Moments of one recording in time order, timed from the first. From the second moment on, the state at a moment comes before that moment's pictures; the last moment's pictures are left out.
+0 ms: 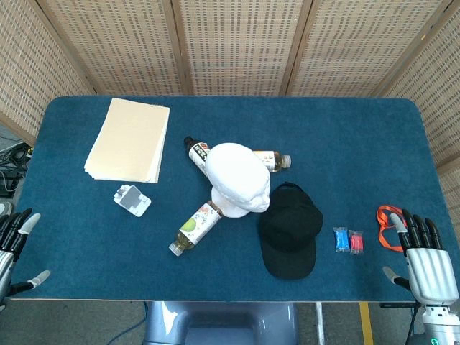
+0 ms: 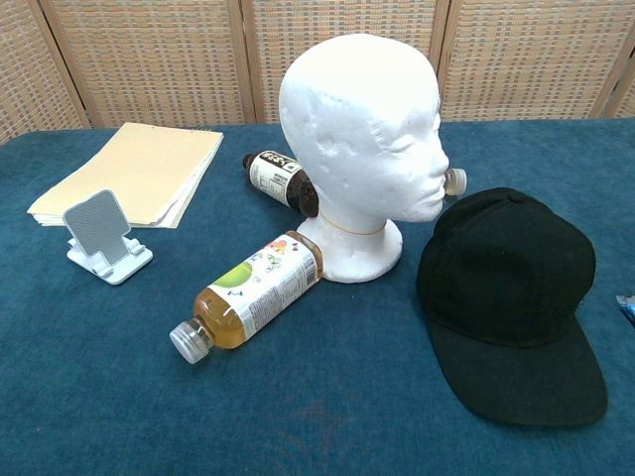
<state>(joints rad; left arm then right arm) -0.01 -0.96 0.06 -1.76 1.70 1.59 0.00 0.01 -1.08 0.04 -1.80 -1.55 1.56 -0.29</state>
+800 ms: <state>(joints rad) -0.03 -0.98 0.04 -1.78 1.63 1.52 0.06 0.15 -1.11 -0.04 -1.64 -1.85 1.38 -0.25</state>
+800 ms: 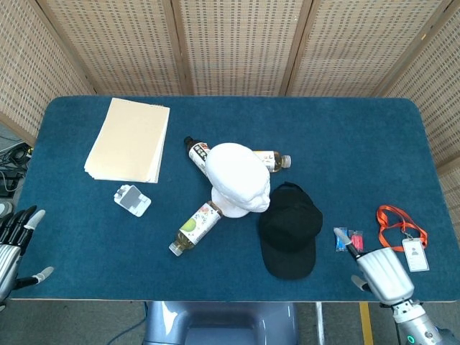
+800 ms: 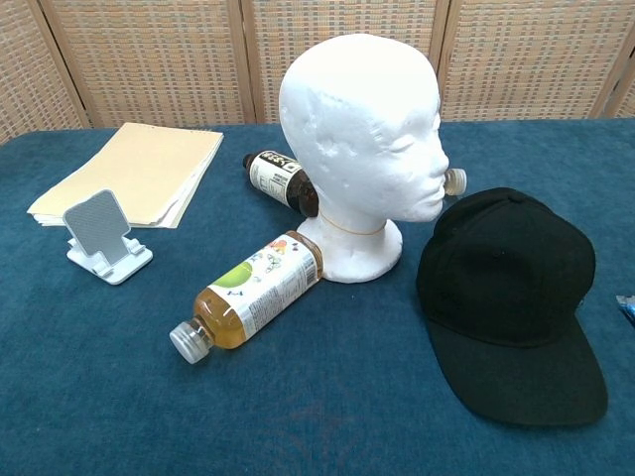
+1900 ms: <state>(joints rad) -0.08 -0.99 0.00 -1.78 1.53 1.44 0.08 0.44 -1.43 -0.10 -1.37 -2.04 1.09 -0.28</state>
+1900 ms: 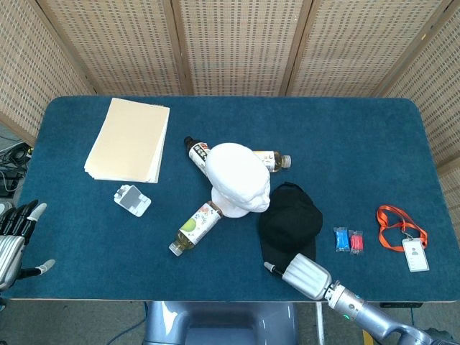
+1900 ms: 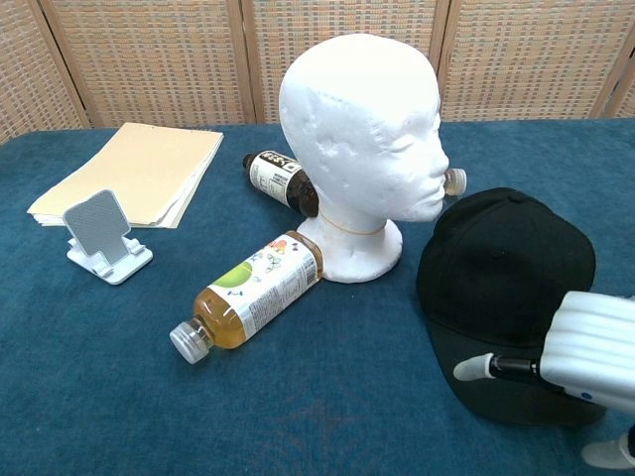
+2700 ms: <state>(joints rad) -0.07 -0.98 0.01 -1.79 1.53 1.45 0.07 0.45 -1.52 -0.09 -1.27 -2.01 1.16 -0.36</state>
